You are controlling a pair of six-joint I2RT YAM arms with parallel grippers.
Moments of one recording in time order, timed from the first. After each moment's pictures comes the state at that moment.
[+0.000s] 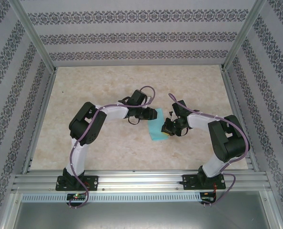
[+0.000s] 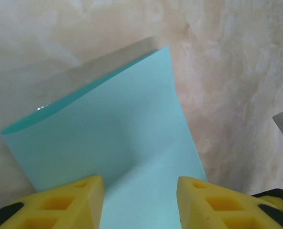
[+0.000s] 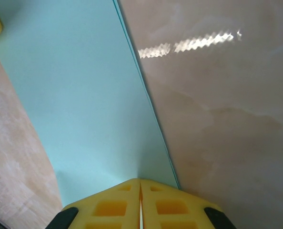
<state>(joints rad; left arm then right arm) -0.65 2.12 1.37 -0.15 0.42 -0.58 0.34 1.65 0.78 -0.40 -0.46 0.63</state>
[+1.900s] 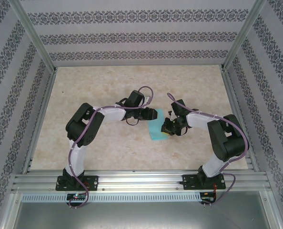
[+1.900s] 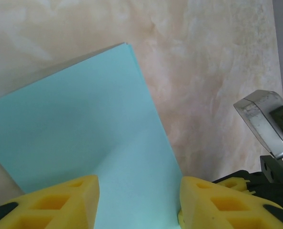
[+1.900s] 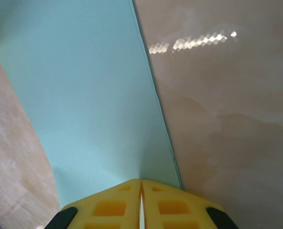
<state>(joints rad) -0.64 2.07 1.28 -0.03 0.52 -0.63 0.35 1.66 0.80 -0.42 -0.45 0.60</state>
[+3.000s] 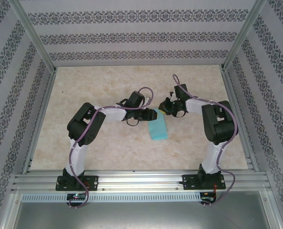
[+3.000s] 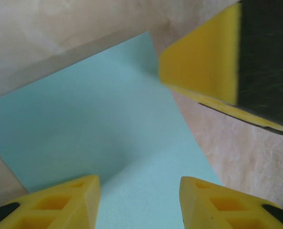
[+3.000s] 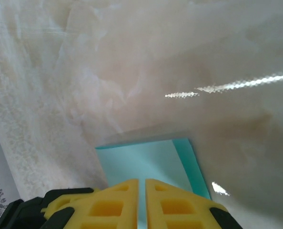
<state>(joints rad) -0.64 2.10 1.28 -0.02 0.51 -0.63 0.24 1.92 1.09 -0.19 -0.56 0.73</state>
